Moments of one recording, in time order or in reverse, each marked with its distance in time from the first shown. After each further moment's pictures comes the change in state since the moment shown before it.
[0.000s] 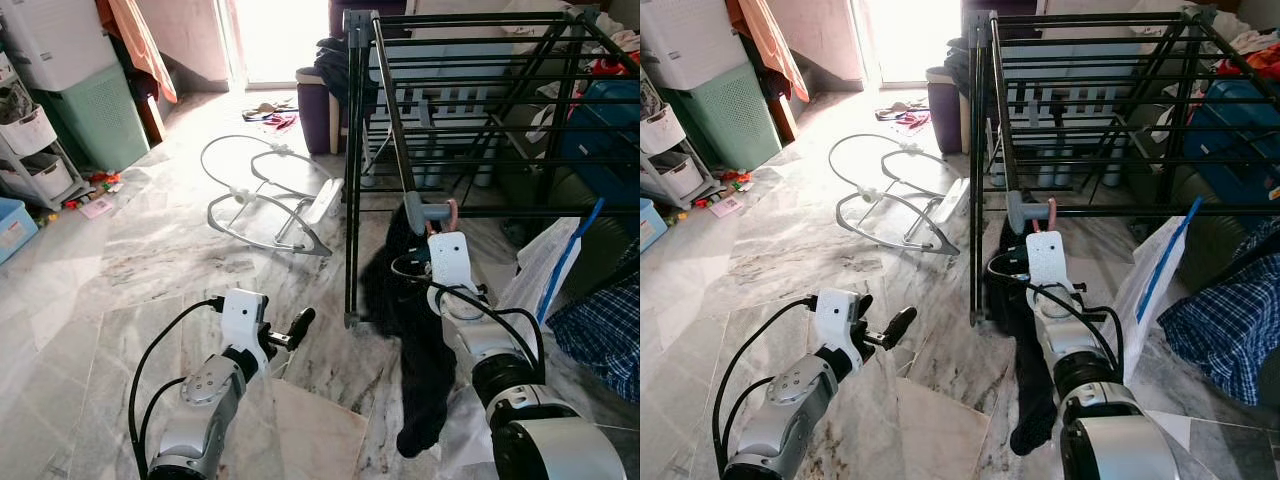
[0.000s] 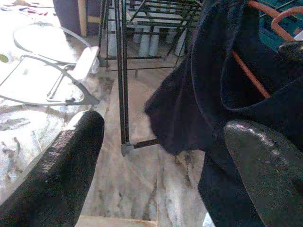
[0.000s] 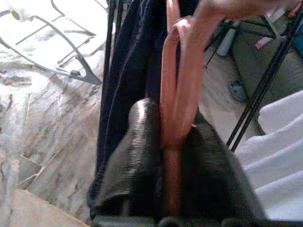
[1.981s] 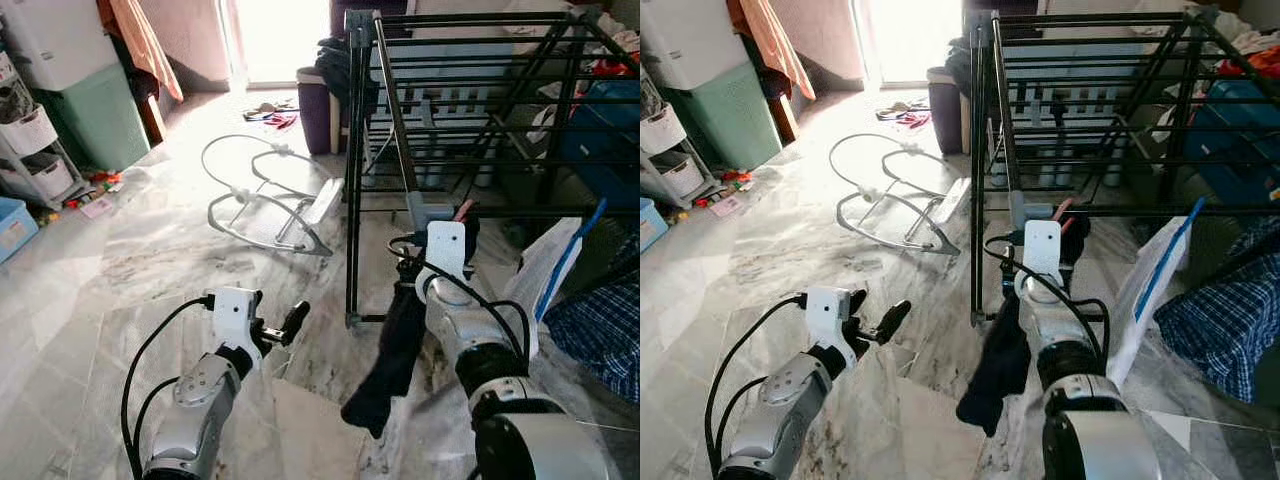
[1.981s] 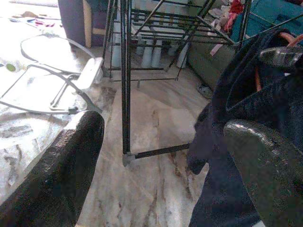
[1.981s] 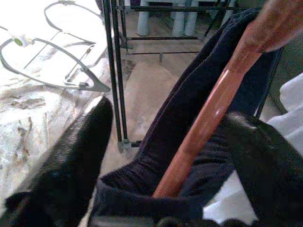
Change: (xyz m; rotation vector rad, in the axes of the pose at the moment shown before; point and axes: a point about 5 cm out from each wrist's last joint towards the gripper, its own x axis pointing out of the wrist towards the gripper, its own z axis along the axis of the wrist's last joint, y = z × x) left arm -0.004 0.004 0.007 -0.017 -0.052 0.012; right arm 0.001 0.011 0.020 0.201 0.038 -0.052
